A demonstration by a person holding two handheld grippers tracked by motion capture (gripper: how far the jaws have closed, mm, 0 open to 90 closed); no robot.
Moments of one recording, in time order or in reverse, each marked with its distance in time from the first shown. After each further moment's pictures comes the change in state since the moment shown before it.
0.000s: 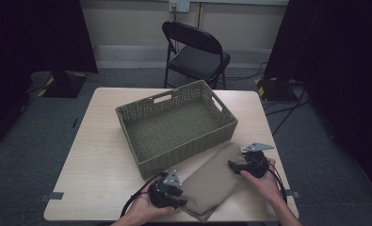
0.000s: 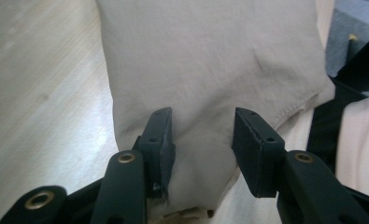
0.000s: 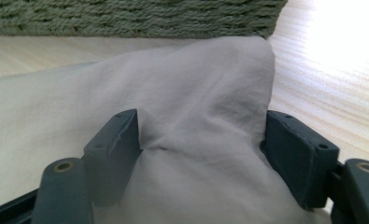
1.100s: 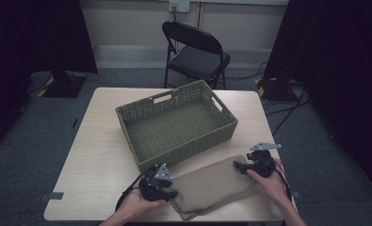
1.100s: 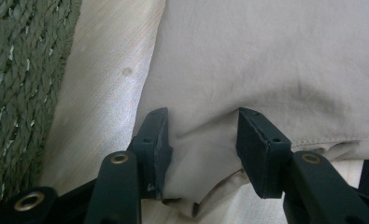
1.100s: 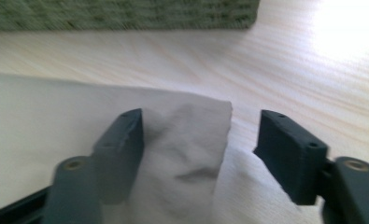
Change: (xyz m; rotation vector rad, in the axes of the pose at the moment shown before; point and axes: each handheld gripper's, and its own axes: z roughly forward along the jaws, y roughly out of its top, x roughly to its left) left arm 0.022 -0.009 -0.015 0.013 0.109 -0.011; right arm -0.015 -0.004 -0.011 0.028 0.013 0.039
